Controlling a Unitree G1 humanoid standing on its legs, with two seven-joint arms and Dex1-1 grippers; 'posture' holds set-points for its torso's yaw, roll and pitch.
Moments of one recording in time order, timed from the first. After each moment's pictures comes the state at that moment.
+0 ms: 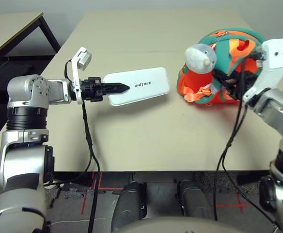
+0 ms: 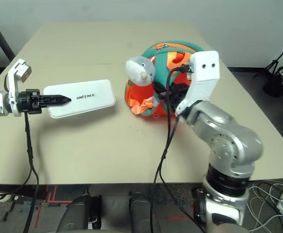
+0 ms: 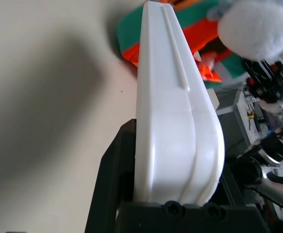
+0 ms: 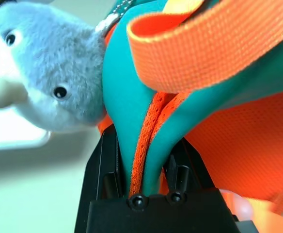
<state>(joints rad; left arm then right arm) -0.86 0.78 0.09 0.42 -0.72 1.33 -1.05 -0.50 -0.56 -0.38 -0.62 0.73 1.25 0.22</state>
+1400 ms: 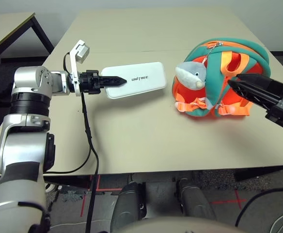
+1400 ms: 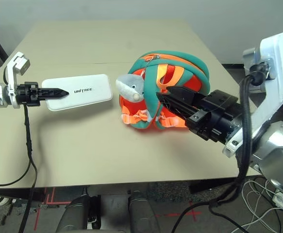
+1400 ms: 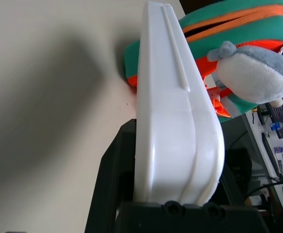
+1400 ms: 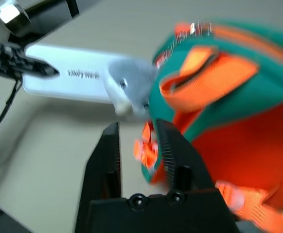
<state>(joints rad) -0.99 0.77 -0.01 0.62 -0.56 1.21 -1.21 0.00 -1.24 -0.60 -0.82 1.92 0.79 -0.26</state>
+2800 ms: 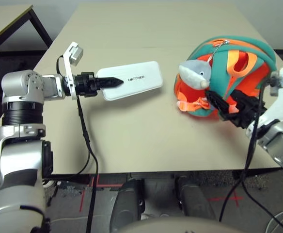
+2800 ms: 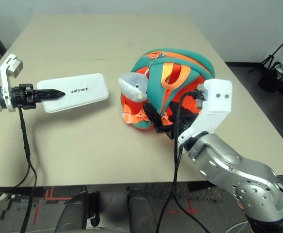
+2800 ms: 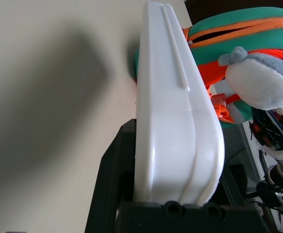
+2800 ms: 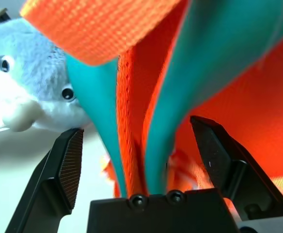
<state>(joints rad) -0.90 0.77 0.13 0.47 -0.63 1.33 -1.07 -0.19 -0.83 -0.01 -0.73 1.32 0.61 -0.46</state>
